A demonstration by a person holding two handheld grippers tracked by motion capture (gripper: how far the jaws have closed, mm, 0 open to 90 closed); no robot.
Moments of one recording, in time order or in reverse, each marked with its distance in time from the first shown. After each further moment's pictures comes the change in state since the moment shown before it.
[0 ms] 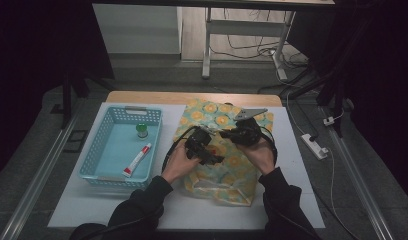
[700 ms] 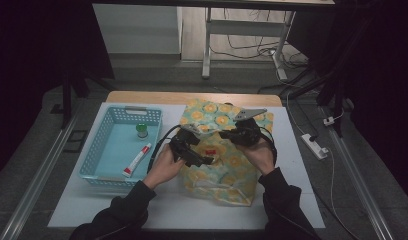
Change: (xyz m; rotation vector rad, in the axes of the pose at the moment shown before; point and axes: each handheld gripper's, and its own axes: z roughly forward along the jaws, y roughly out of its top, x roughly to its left) left arm -0.003 -0.022 -0.059 -0.075 -0.064 0.009; right arm 0.001 -0.001 0.001 0.000 0.006 -0.002
